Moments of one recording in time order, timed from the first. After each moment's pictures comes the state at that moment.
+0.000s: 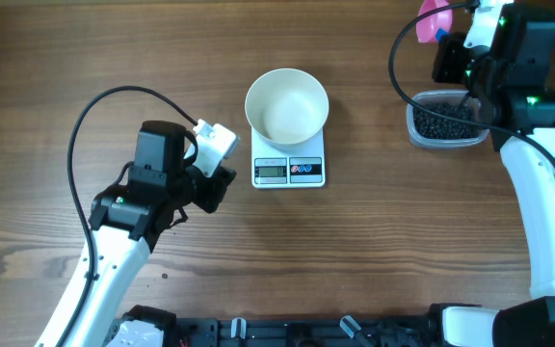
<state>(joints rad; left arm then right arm) -0.25 1.13 0.86 -0.66 0.30 0.26 -0.02 1.50 1.38 -0.49 -0.13 0.09</state>
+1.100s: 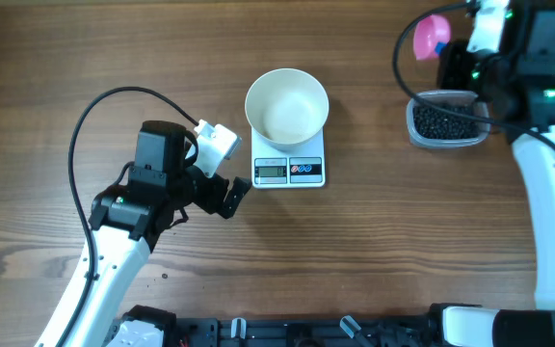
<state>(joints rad) -0.25 1.13 0.86 -0.66 0.32 0.26 -0.04 1.50 1.58 -0.82 -0.16 0.06</state>
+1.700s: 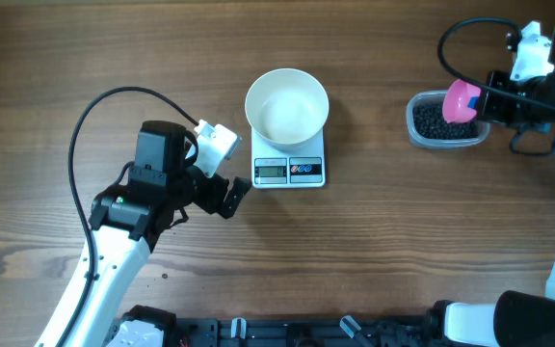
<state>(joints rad) -0.25 1.13 0.86 -0.66 0.32 0.26 -0.19 1.55 1.74 -1.32 -0.18 0.04</state>
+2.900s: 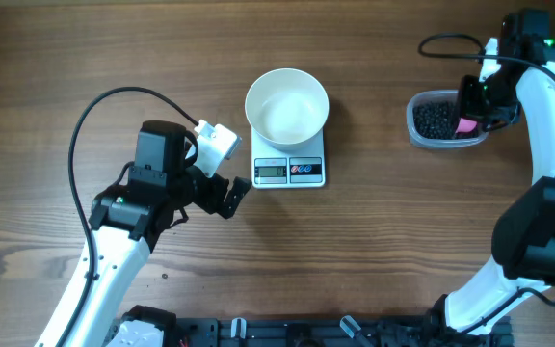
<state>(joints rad) -0.25 1.13 0.86 -0.66 0.32 0.26 -0.19 1.91 1.68 -1.17 -0.03 0.02</state>
